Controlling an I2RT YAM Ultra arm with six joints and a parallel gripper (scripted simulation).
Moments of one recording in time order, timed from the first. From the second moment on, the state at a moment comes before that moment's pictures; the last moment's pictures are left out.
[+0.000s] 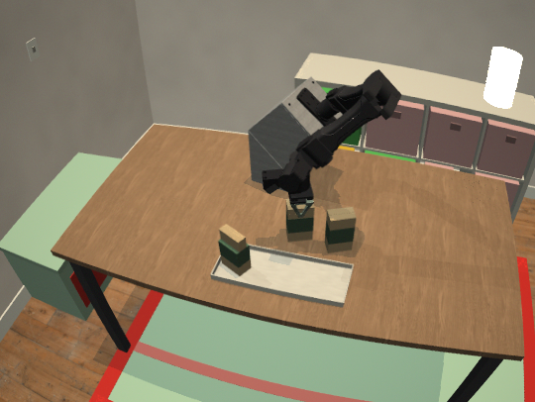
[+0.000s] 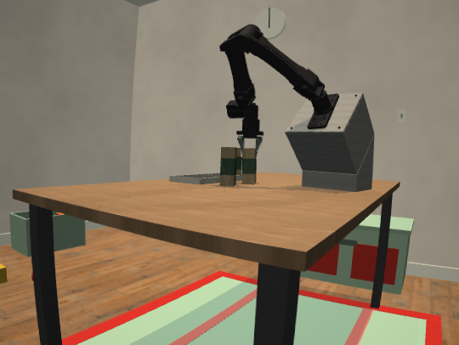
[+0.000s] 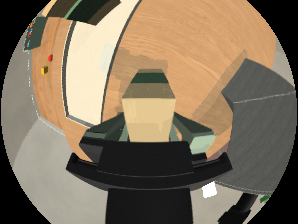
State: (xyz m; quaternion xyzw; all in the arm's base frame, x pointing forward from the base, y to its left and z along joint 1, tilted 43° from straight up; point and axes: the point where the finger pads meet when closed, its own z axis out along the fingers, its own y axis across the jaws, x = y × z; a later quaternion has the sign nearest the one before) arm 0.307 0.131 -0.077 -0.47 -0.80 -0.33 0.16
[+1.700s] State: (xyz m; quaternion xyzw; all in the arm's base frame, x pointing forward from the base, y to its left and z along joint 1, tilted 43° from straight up) arm 0.307 0.131 -0.077 -0.47 -0.80 -0.33 0.16
